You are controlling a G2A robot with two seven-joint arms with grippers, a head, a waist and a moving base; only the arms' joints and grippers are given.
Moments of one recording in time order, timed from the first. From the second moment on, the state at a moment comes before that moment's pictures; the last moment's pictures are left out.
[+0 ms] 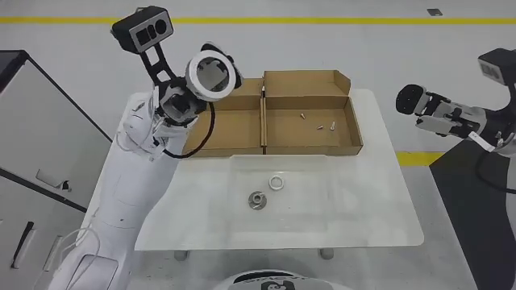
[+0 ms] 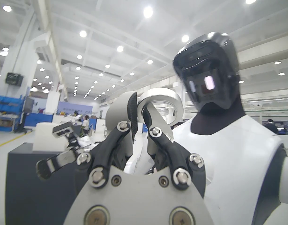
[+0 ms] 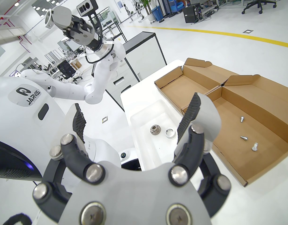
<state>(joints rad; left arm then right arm) 1.04 -1.26 -1.21 -1.79 -0.54 -0.85 -0.76 -1.42 -0.88 1.92 -1.84 0.48 -0.48 1.34</state>
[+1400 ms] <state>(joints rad) 0.72 -1.25 -0.98 -1.38 0.95 -0.25 -1.02 -1.42 -0.88 1.92 -1.84 0.48 -0.48 1.34</state>
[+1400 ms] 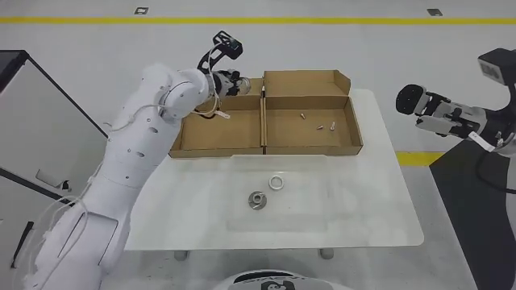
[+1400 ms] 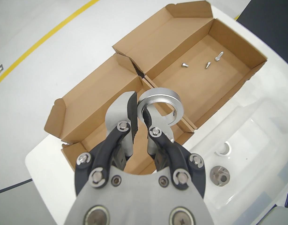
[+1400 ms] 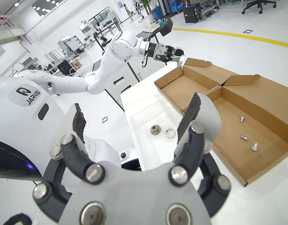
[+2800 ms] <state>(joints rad) 0.47 -1.55 -0.50 -0.48 1.14 -0.35 -0.88 -1.42 -0.88 1.92 -1.84 0.48 -0.48 1.34</state>
